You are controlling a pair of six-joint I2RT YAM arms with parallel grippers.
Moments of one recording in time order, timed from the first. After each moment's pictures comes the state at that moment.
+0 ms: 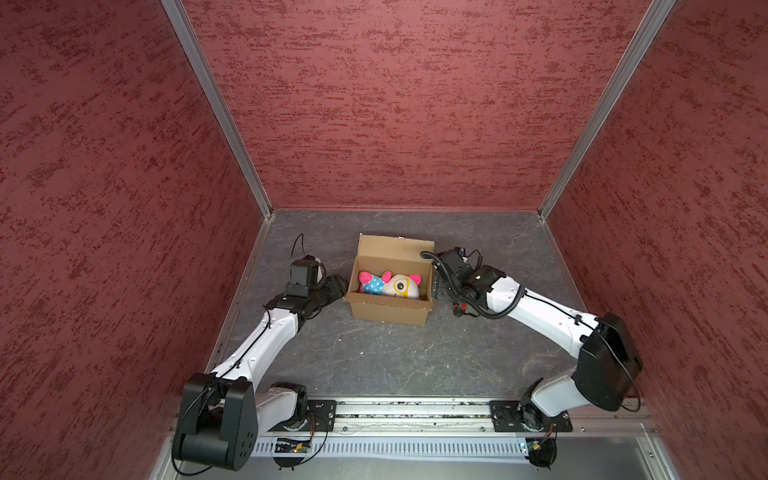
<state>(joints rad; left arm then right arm) -0.15 1.17 0.67 -0.29 0.23 -0.64 0.70 1.51 1.14 -0.72 0.28 0.77</state>
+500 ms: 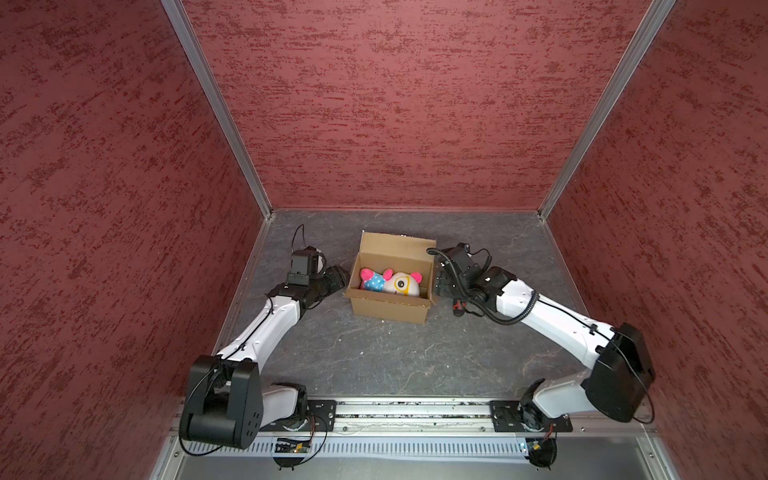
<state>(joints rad) -0.11 1.26 0.79 -0.31 0.26 -0.62 0.69 1.41 1.14 -0.70 0.27 0.76</state>
